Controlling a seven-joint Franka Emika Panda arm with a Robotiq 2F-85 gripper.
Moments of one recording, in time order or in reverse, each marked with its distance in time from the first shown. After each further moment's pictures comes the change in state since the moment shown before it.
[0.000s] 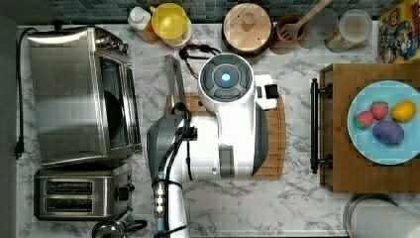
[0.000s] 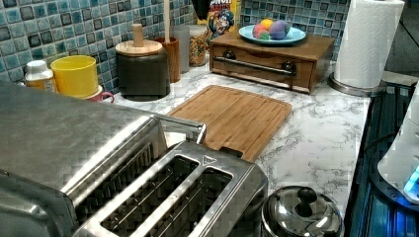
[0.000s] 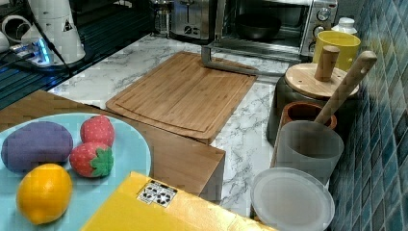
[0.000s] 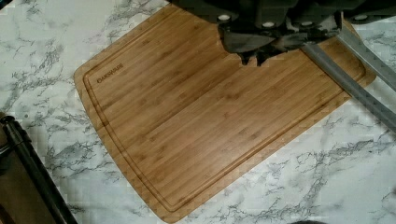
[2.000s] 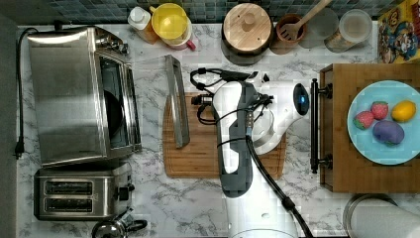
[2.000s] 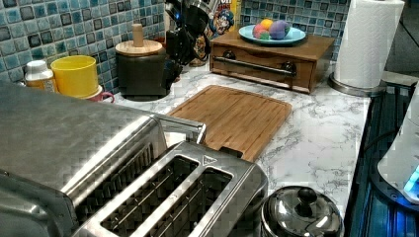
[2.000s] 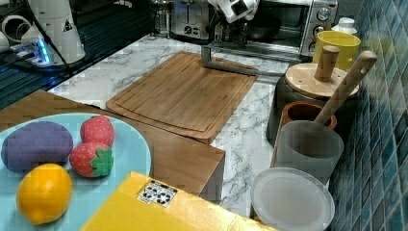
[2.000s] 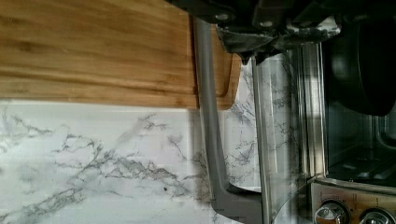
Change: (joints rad) arm -0.159 0.298 0.018 -0.172 0.929 0.336 -1.378
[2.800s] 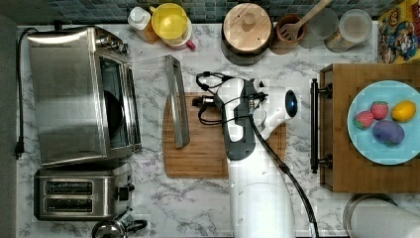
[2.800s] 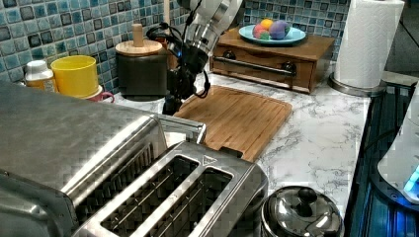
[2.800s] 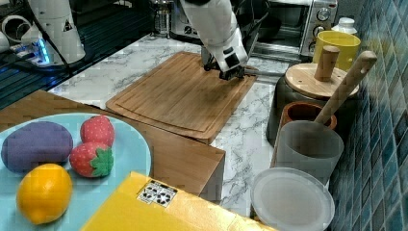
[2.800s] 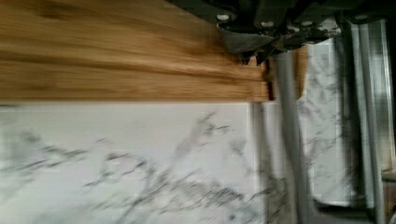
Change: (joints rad) arm -0.035 0.218 0.057 0.033 0.153 0.091 -0.116
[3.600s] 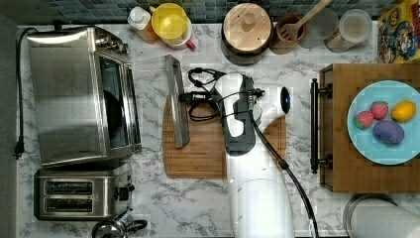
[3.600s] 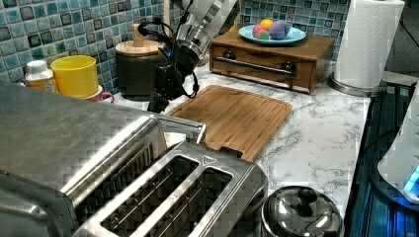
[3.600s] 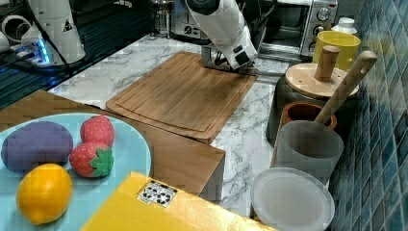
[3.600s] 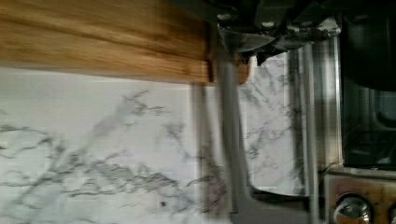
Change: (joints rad) arm -0.020 0.017 0.047 0.051 0.052 -0.068 -0.023
